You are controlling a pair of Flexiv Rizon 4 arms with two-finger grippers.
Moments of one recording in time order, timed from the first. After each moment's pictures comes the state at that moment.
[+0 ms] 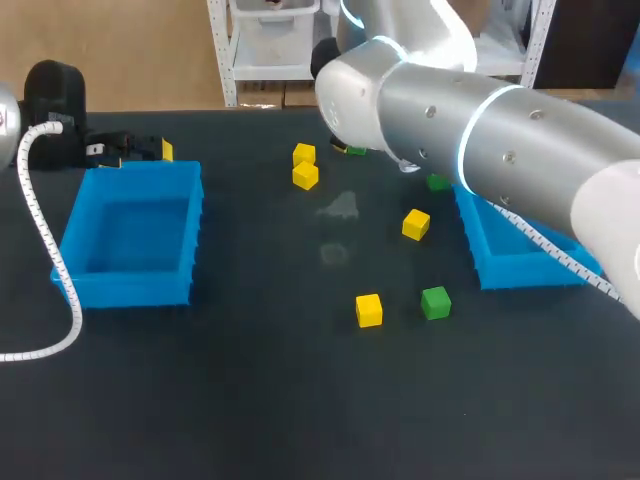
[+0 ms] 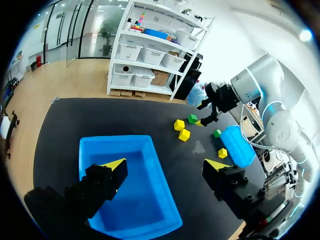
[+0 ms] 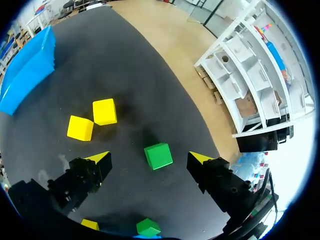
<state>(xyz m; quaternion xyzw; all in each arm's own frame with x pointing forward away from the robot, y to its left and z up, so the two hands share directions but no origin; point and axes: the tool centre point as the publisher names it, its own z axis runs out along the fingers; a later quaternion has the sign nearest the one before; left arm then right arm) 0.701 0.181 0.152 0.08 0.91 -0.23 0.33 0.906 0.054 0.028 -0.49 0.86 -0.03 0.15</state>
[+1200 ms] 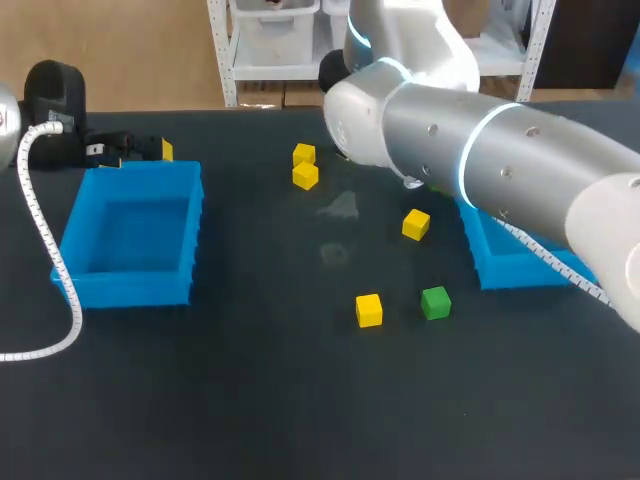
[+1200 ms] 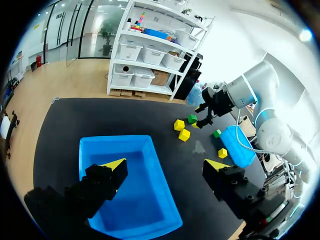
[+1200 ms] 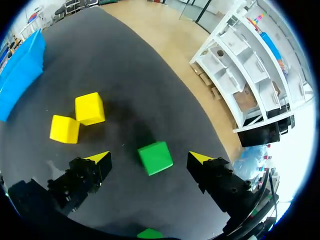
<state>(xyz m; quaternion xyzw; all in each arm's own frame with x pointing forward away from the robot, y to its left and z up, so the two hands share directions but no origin) 0.701 0.181 0.152 0.08 0.91 -0.23 0.33 0.917 0.047 -0.001 -0.46 0.87 -0.02 0.17</state>
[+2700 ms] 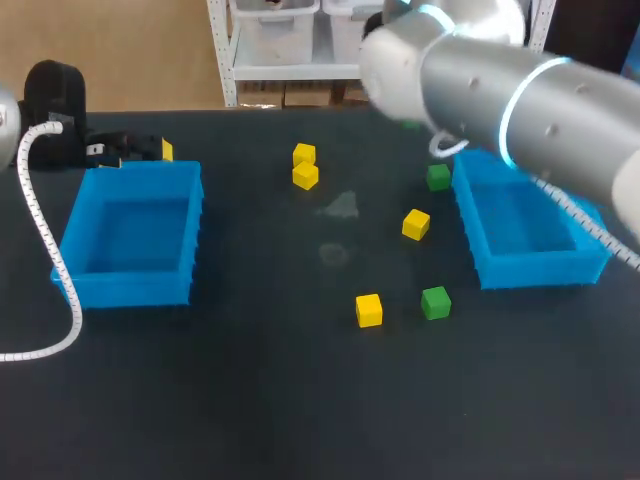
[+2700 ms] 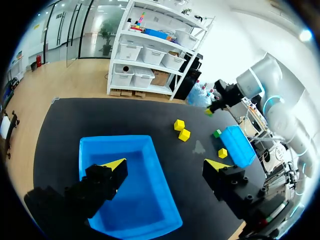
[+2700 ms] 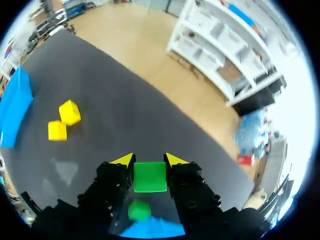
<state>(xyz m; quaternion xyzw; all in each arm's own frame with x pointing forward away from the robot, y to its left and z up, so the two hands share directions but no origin) 0.701 0.181 0.152 0.08 0.91 -0.23 0.33 0.912 -0.028 0.052 -0.32 0.94 -0.03 0.12</state>
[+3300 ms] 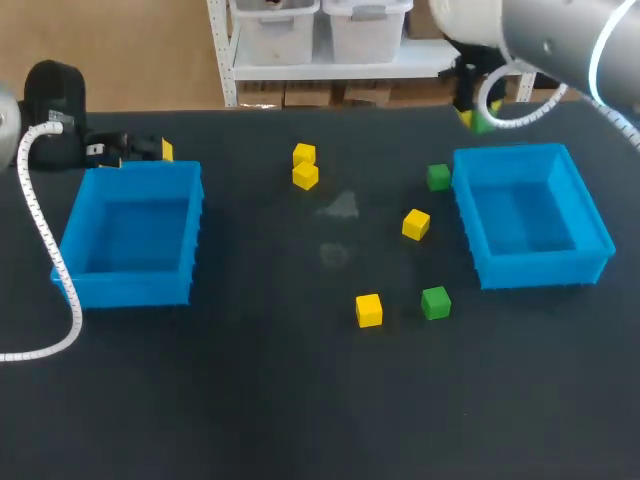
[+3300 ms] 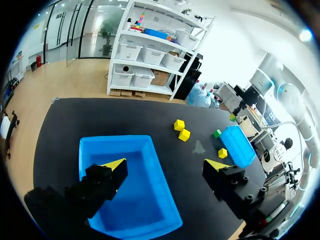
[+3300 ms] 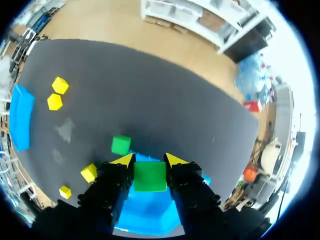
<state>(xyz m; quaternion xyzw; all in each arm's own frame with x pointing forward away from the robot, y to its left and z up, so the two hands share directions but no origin) 0.701 0.181 0.152 0.08 0.91 -0.23 0.33 0.842 -0.126 0.084 -0.18 0.98 -0.02 -0.01</state>
